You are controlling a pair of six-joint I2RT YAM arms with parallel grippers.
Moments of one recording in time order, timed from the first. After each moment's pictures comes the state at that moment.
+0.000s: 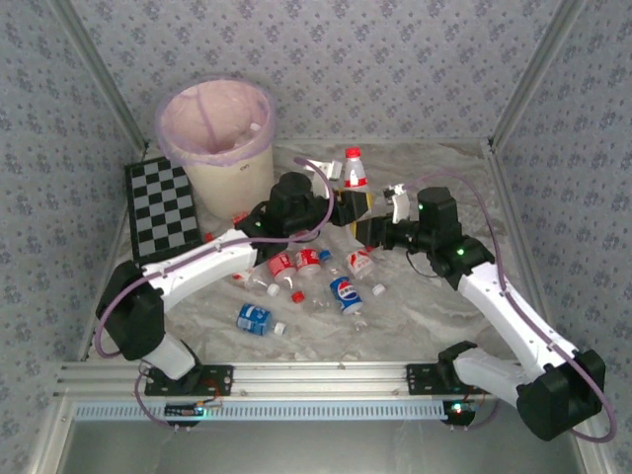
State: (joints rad) left arm -0.85 1.56 1.22 0.15 0.22 -0.69; right arm 0.42 1.05 0.90 -0.32 -0.53 0.35
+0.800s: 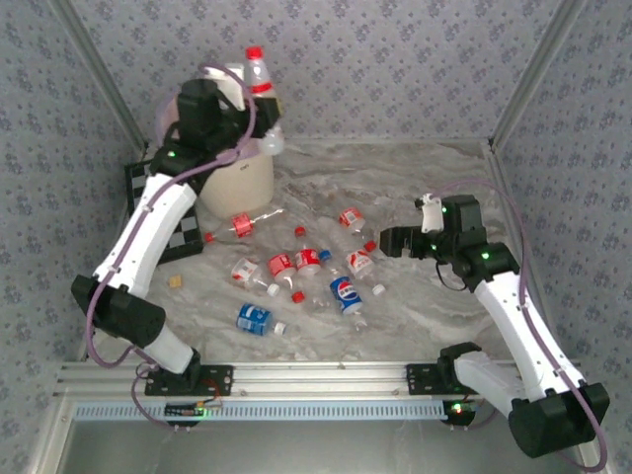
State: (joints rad) left arm -0.37 1.58 1.80 -0.40 0.15 -0.28; right arm 0.25 0.96 0.93 -0.72 -0.33 0.22
